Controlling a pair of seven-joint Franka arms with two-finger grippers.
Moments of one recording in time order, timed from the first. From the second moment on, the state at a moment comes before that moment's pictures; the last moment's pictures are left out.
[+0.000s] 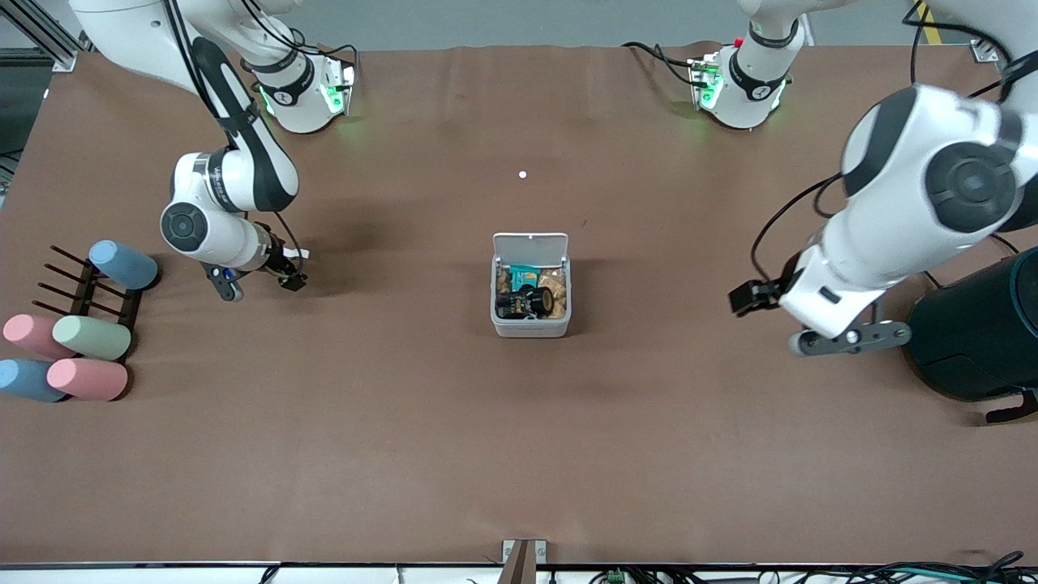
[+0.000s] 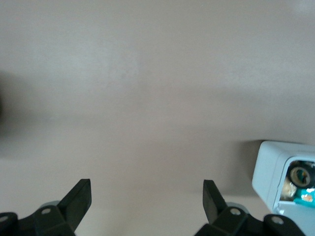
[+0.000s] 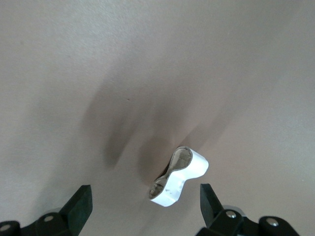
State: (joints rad) left arm 0.18 0.37 -0.56 -1.35 0.18 1.63 -0.43; right arm 0.19 0.25 -0.10 -2.41 0.06 2.39 1.03
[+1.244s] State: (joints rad) left arm -0.04 -0.05 -0.07 -1.58 0.02 1.58 -0.10; right arm 0.17 0.28 -0.11 -2.42 0.03 2.38 1.03
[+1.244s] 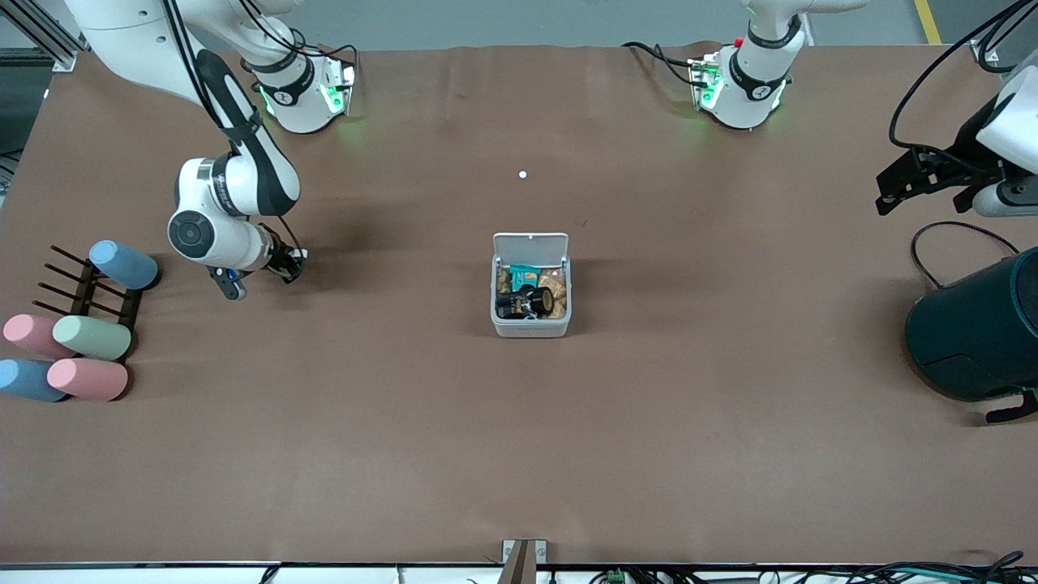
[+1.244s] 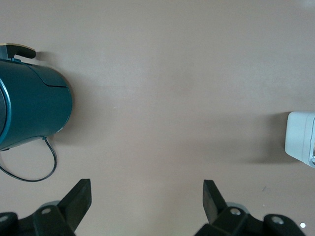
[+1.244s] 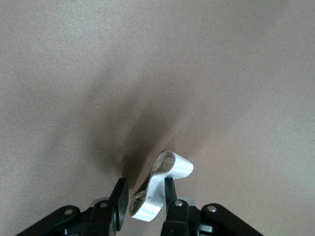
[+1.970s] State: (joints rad) left arm -0.03 -0.03 -0.06 -1.57 0.02 1.59 -0.10; right arm 0.17 0.28 -0.11 -2.42 0.03 2.32 1.03
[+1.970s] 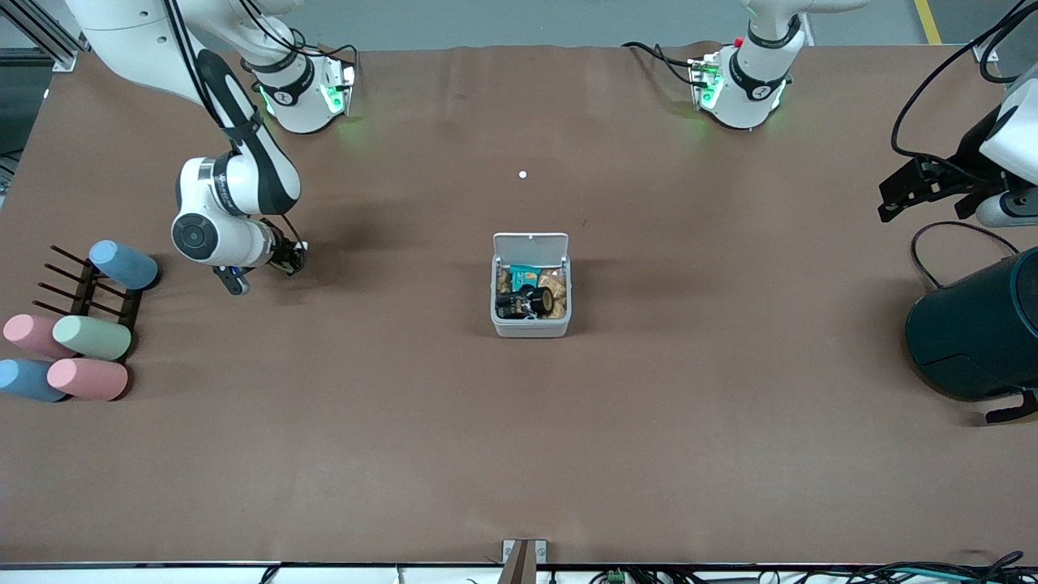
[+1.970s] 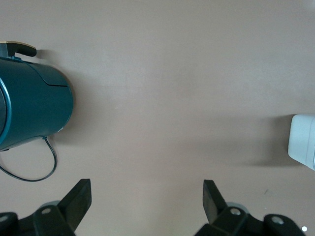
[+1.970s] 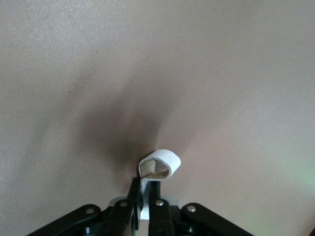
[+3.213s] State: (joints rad) left arm -0.04 -0.02 -0.06 -1.56 0.02 1.59 -0.10; right arm 0.51 0.41 -0.07 -1.56 0.15 1.92 1.76
